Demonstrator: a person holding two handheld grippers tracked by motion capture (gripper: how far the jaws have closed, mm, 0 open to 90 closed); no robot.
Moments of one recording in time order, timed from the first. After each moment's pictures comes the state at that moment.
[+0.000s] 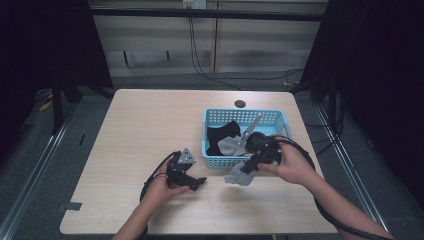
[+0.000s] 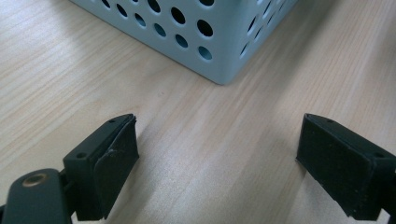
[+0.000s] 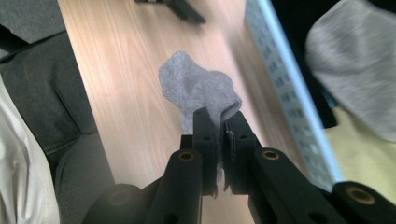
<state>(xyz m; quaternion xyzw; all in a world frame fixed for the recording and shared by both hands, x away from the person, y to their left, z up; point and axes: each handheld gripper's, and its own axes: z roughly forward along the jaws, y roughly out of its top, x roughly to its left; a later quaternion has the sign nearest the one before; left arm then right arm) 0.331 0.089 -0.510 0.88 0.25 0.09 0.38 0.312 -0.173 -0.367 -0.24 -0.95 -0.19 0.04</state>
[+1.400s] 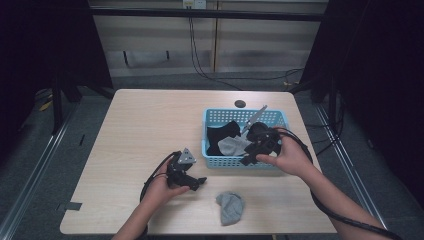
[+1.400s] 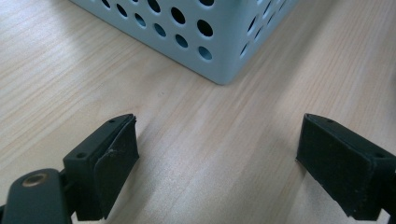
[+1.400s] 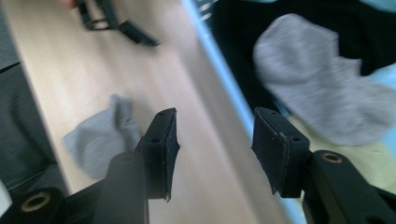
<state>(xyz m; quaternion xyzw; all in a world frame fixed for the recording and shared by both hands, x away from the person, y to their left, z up) 0.331 0.089 -0.510 0.89 0.25 0.09 0.38 0.339 -0.183 -0.367 -0.28 -0.94 -0.21 -0.02</state>
